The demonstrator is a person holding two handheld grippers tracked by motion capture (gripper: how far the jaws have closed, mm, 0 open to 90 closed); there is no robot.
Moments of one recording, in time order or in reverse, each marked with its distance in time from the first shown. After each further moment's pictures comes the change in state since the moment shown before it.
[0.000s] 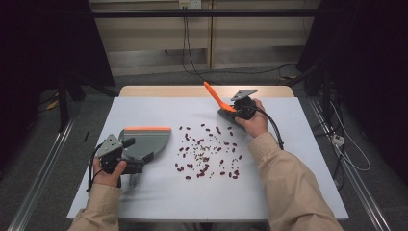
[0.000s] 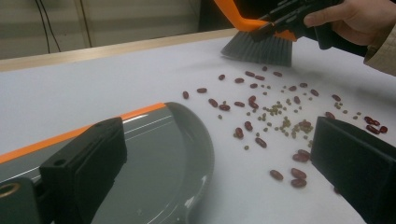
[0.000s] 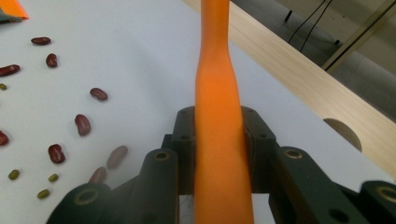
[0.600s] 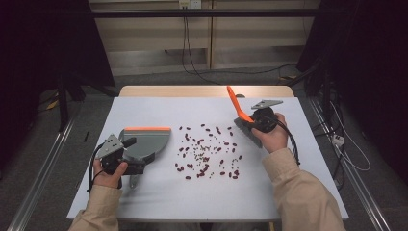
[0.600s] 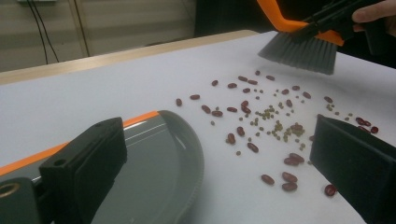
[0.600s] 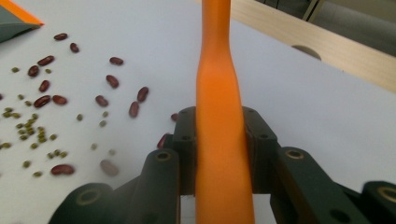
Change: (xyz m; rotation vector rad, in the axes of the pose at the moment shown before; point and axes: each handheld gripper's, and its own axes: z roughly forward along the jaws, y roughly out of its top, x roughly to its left) left arm -0.008 0.005 -0.002 -0.016 -0.012 0.031; right arm 0.020 -0.031 -0.077 0.037 -0.088 0.234
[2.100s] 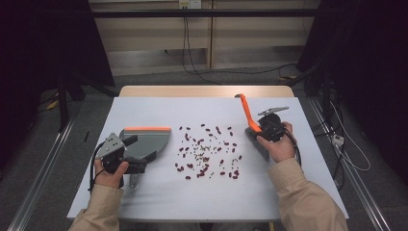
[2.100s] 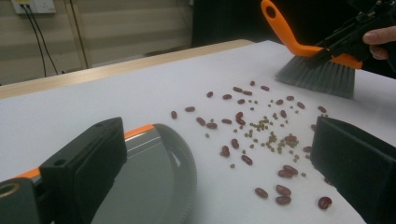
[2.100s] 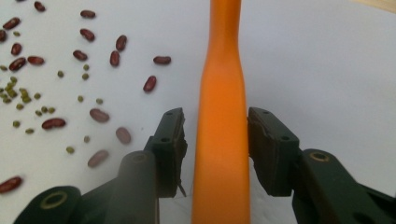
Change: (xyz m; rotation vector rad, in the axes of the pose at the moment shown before) left arm -0.005 0.007 0.001 -0.032 -0.009 0.013; right arm 0.002 -0.024 -0.019 0.149 -0.067 0.134
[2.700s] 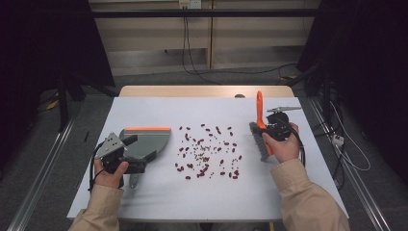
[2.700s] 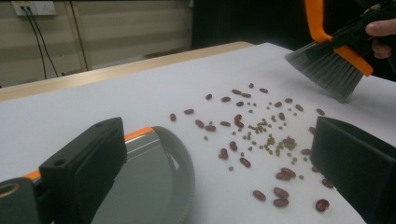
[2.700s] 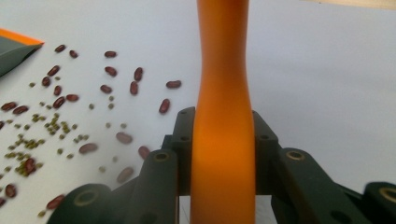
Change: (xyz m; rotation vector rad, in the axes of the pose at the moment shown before) left arm -0.001 0.002 -0.001 -0.005 -0.001 0.001; right arm -0.012 -0.002 -0.012 -0.094 0.082 0.142
